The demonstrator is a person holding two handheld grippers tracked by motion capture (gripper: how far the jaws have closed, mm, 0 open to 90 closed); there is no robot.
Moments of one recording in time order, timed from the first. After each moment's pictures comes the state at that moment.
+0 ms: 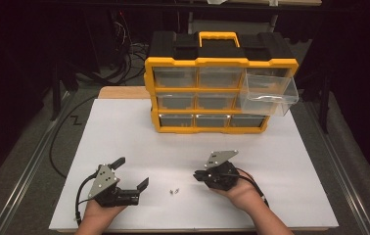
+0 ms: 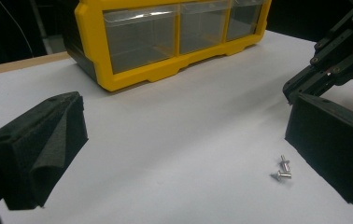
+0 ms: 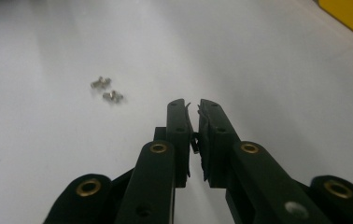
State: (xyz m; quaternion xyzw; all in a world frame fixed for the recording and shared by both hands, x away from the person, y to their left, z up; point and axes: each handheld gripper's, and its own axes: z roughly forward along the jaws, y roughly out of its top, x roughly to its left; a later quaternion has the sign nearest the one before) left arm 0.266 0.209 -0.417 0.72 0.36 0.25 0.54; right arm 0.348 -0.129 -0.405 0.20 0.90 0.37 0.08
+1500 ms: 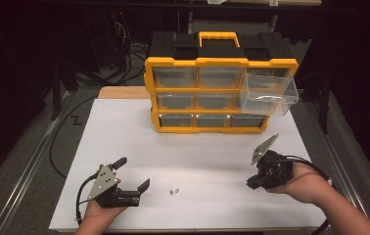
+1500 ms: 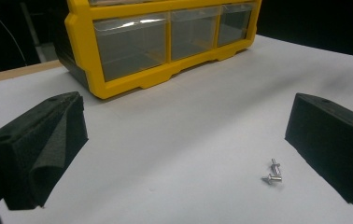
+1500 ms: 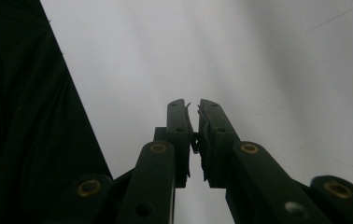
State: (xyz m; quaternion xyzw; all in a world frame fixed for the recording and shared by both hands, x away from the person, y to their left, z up) left arm 0.264 0.207 -0.415 0.72 0.34 0.24 0.55; right arm 0.349 -0.232 -0.329 0.19 0.97 0.17 -0.02
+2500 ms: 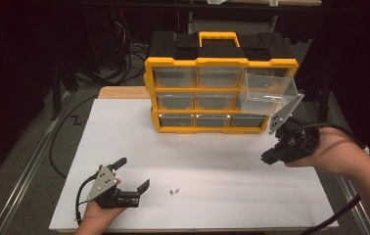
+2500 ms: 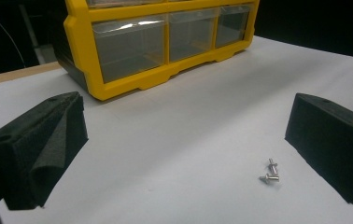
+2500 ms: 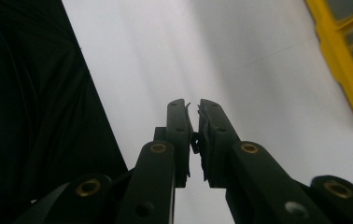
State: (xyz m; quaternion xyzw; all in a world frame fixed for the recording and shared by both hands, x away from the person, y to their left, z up) left arm 0.262 0.208 -0.414 0.72 0.34 0.24 0.55; right arm 0.360 -0.238 -0.219 0.17 0.97 0.17 0.01
